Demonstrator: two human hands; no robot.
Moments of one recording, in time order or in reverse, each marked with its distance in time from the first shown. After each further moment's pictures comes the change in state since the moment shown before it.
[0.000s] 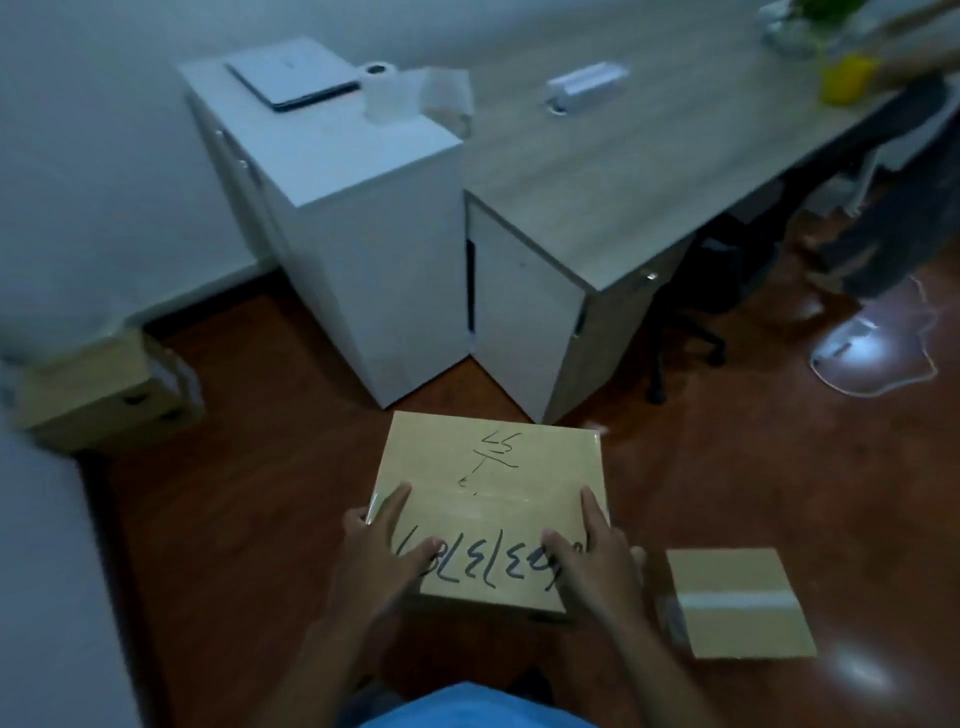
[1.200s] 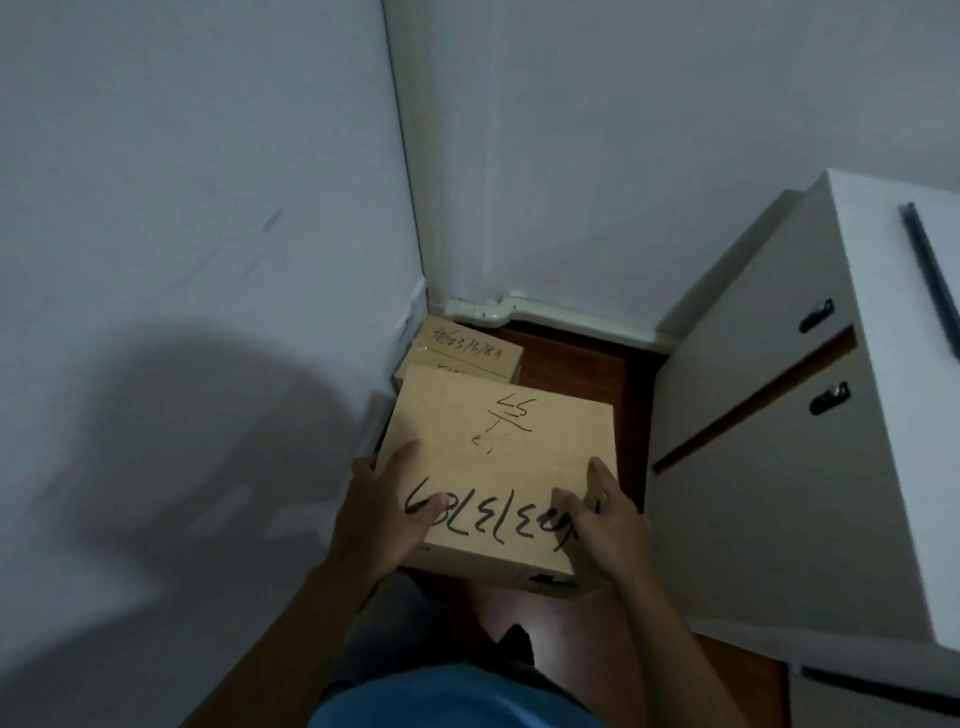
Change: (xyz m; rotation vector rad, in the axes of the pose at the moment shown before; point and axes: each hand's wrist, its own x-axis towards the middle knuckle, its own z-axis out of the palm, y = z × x) left_hand 0.282 -0.301 -0.495 -0.191 0.615 -0.548; right_hand 0.131 -0.677 0.460 -0.345 -0.644 -0.573
